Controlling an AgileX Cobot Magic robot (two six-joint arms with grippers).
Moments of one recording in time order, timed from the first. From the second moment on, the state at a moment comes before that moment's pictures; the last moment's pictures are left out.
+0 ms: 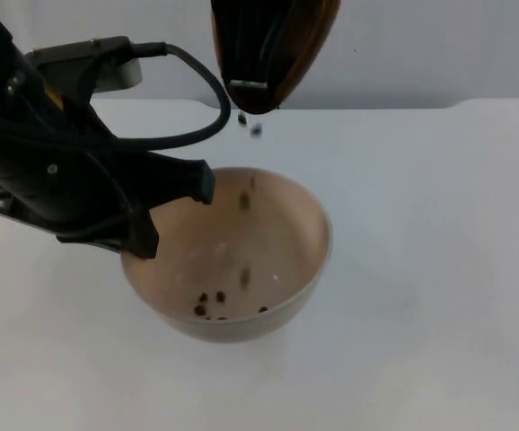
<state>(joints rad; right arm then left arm) 1.21 1.90 -1.76 -1.02 1.22 -0.05 -0.48 1.56 -0.83 -0.18 0.48 -0.22</state>
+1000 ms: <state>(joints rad) 1.27 1.91 -1.71 -1.22 1.22 -0.15 -0.48 1.56 -0.83 -0.18 0.48 -0.22</state>
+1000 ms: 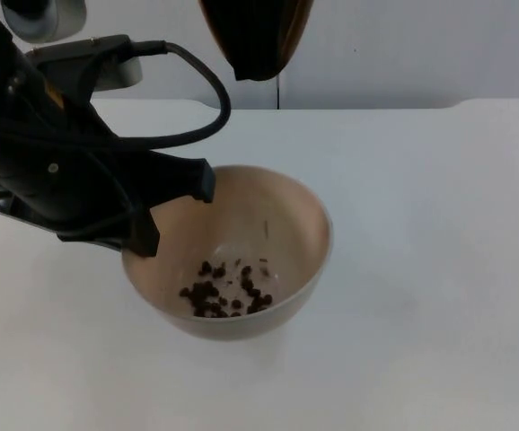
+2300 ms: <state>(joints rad) 0.94 1.90 -1.93 -0.45 1.22 -0.09 -0.48 1.56 -0.83 -0.18 0.48 -0.22</state>
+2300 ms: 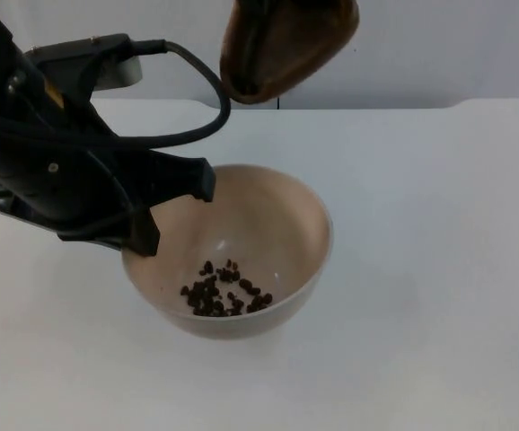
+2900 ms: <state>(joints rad) 0.70 1.90 -1.93 0.00 1.23 -0.18 -0.48 1.56 -0.83 -0.18 0.48 -0.21</state>
